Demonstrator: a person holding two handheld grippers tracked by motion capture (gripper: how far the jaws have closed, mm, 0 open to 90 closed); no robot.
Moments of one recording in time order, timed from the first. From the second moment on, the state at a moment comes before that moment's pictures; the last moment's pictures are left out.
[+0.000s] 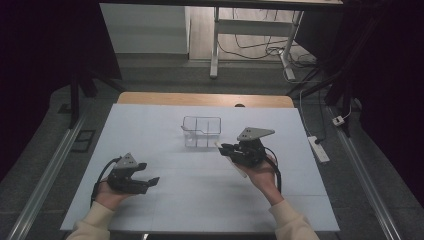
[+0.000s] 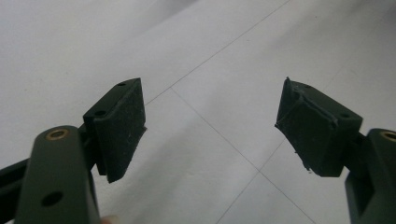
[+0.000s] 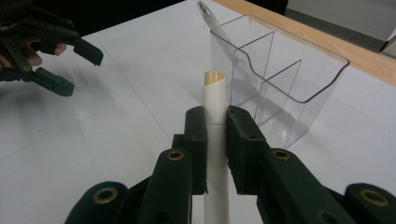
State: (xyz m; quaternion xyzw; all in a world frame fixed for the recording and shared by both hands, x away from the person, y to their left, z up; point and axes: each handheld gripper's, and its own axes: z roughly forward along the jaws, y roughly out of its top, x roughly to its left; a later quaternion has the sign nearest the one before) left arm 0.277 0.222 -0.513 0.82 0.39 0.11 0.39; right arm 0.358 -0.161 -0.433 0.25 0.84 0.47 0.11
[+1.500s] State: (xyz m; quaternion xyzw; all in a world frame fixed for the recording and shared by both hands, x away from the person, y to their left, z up) left arm 0.276 0.222 -0.511 0.82 0.39 0.11 0.40; right arm 0.378 -0.165 -0.406 0.27 0.79 0.54 0.14
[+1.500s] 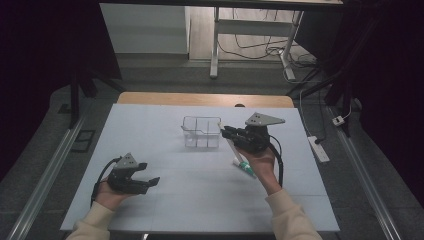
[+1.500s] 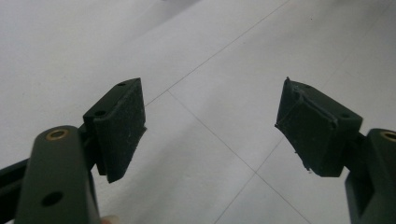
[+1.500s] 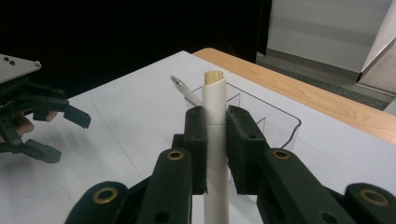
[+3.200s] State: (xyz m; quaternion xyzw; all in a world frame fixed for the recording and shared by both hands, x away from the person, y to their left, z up) left arm 0.277 0.221 -0.512 0.83 0.38 0.11 0.40; right arm 0.416 -0.148 -0.409 0.32 0.75 0.57 0.12
